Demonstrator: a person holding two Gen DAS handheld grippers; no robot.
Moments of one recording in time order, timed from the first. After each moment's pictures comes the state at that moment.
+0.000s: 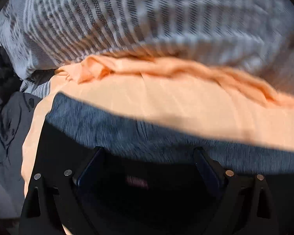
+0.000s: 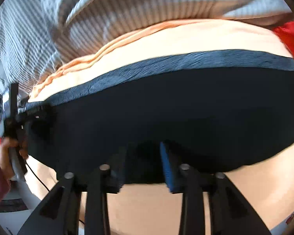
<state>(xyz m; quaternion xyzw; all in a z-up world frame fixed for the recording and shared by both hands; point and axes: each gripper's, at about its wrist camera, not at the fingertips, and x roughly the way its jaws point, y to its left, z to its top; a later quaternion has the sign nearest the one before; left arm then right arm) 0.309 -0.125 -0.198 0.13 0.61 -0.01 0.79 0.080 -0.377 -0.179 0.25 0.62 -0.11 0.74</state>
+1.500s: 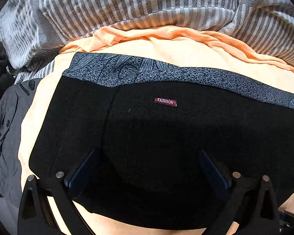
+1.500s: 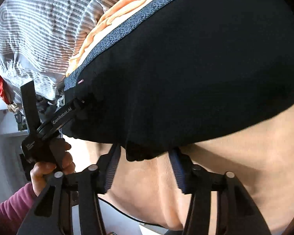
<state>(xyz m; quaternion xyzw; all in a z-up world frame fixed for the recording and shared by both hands) 0.231 -0.066 -0.191 0.14 0.60 -0.09 0.78 0.080 -0.248 -0.224 0.45 0.60 0.01 0.66</state>
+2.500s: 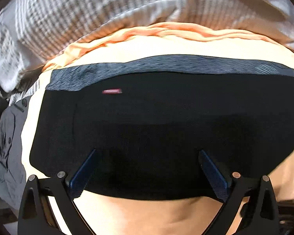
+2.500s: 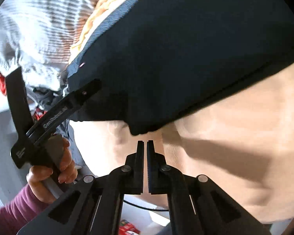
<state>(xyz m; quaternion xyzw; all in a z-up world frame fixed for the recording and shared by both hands) 0.181 -0.116 -0.166 0.21 0.60 -0.16 0.75 0.065 -0.242 -0.213 0.46 0.62 0.05 0.63</state>
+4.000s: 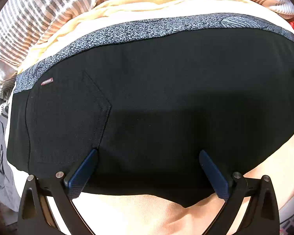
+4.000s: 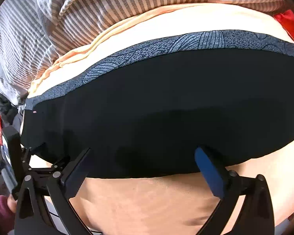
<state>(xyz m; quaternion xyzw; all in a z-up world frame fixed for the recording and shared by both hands) 0.140 -0.194 -0.214 0.26 0.63 -0.19 0.71 0.065 -0.395 -0.178 0.29 0.62 -0.09 0.72</state>
